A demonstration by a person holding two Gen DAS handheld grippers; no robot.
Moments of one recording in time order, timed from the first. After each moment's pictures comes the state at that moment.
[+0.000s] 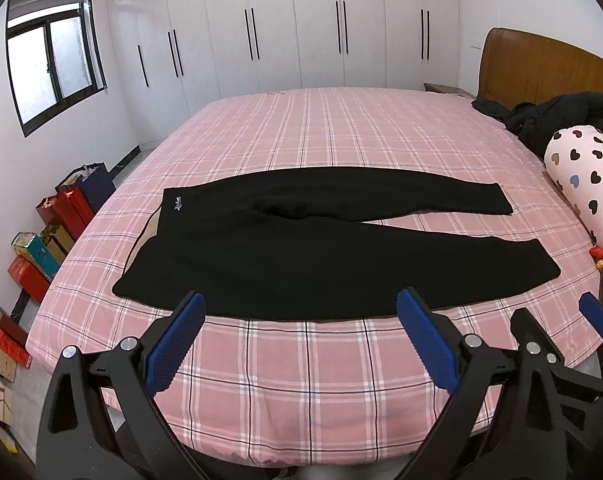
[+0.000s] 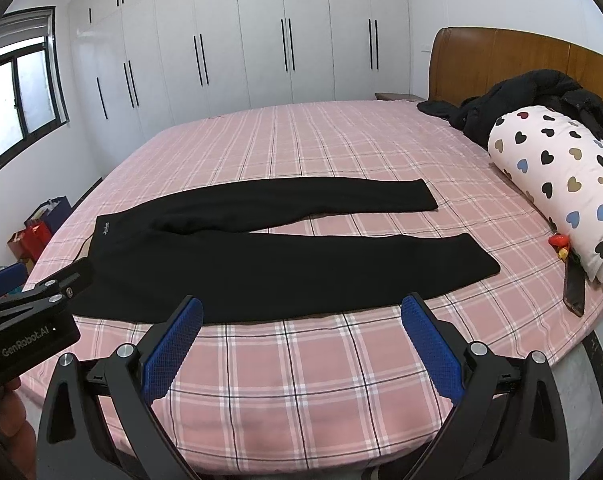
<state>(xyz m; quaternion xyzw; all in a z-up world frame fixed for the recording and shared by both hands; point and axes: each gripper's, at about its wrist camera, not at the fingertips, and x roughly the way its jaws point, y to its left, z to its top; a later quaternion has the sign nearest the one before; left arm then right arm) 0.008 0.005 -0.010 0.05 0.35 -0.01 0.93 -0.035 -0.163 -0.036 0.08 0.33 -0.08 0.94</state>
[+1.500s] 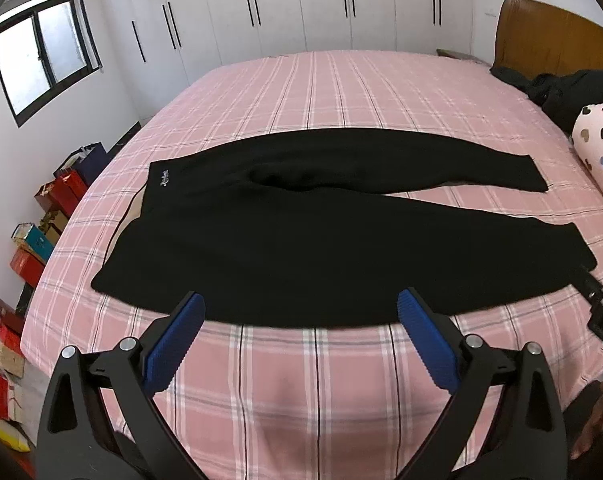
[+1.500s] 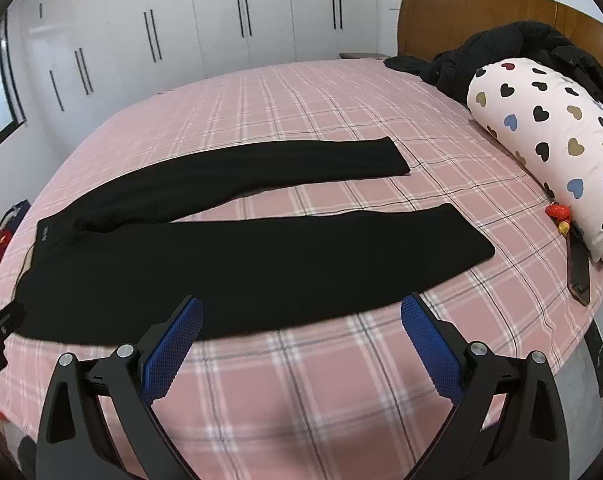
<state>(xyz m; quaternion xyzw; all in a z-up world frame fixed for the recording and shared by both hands) 0.091 0.000 -0.072 0.07 0.41 0.00 0.91 0.053 -0.248 -0.101 0.10 0.39 -0.14 0.90</state>
